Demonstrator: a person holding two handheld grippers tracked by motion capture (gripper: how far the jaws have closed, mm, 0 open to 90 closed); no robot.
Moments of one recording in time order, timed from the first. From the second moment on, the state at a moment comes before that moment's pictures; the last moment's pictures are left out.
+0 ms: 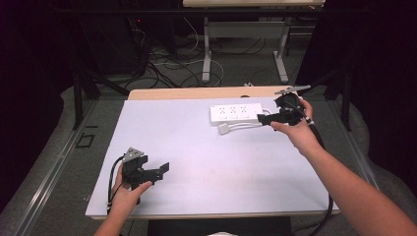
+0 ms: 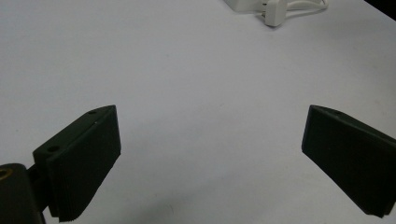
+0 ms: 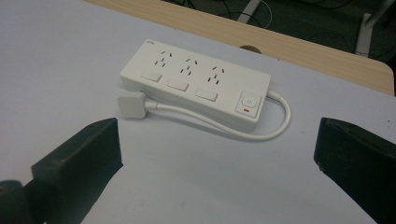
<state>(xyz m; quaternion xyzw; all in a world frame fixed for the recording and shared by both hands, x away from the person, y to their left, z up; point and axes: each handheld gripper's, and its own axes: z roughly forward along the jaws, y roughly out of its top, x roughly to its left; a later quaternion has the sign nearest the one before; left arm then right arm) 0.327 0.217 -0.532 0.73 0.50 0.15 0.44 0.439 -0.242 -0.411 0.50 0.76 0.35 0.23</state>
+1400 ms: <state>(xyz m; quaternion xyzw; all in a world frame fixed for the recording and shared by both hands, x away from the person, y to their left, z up) 0.331 0.221 -0.534 0.72 0.51 0.15 0.45 0.520 -0.212 -0.451 0.56 0.73 0.32 0.21</state>
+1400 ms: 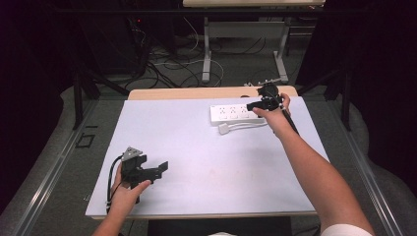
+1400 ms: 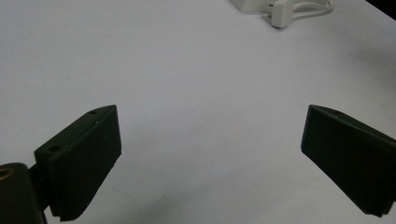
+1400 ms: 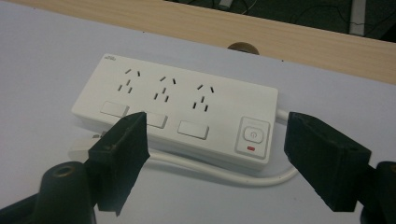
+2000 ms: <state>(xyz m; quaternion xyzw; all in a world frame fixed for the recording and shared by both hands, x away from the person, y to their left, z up) 0.331 0.221 -0.534 0.72 0.51 0.15 0.44 0.537 -0.204 -0.474 0.57 0.72 0.33 0.21</state>
